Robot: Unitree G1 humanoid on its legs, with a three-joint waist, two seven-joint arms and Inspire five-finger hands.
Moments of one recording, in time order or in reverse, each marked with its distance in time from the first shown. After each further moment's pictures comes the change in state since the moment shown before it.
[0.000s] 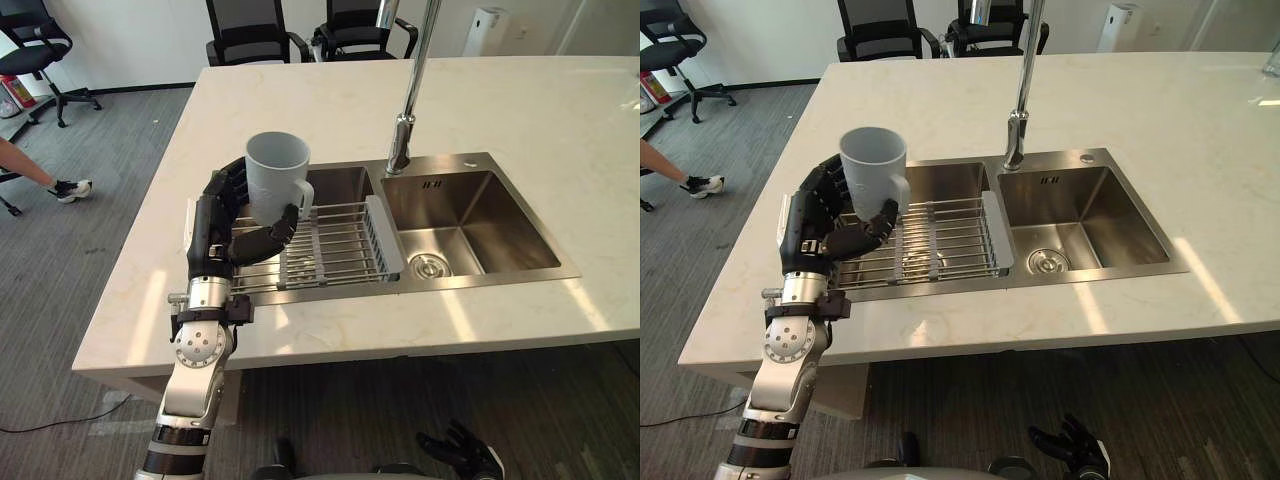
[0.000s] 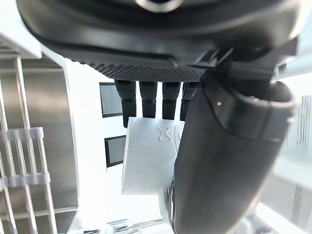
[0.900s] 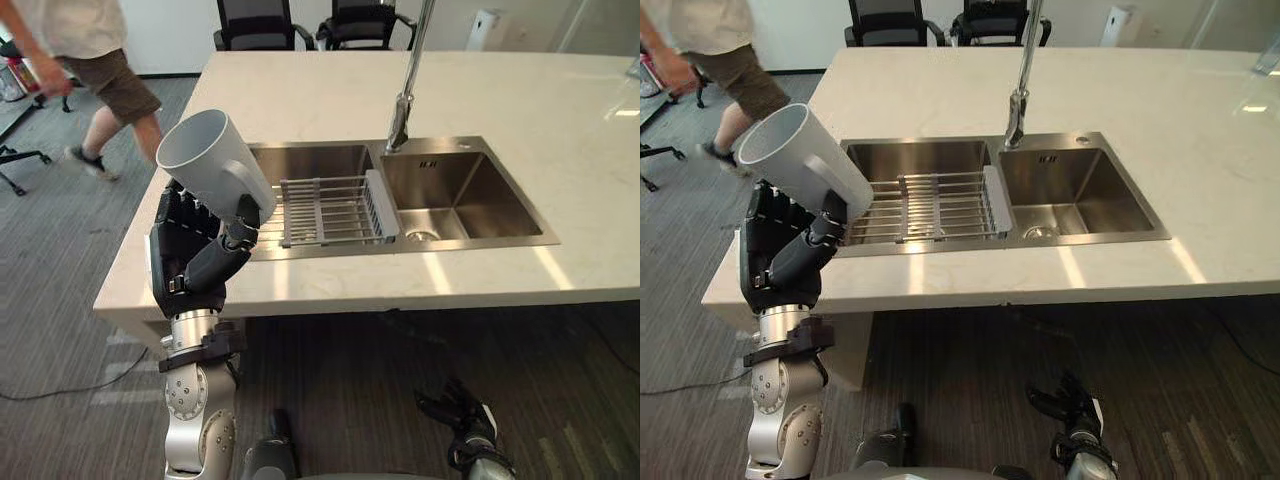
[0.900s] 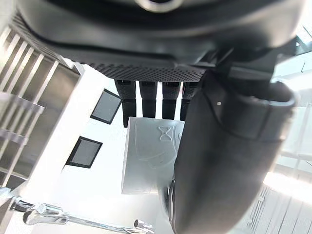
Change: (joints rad) left arm 0.197 -0.181 -0.017 -0.242 -0.204 -0.045 -0.007; right arm -0.059 0.030 0.046 -0.179 0.048 0.005 -0.091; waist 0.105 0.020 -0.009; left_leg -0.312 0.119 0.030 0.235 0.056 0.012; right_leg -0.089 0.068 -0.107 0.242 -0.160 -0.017
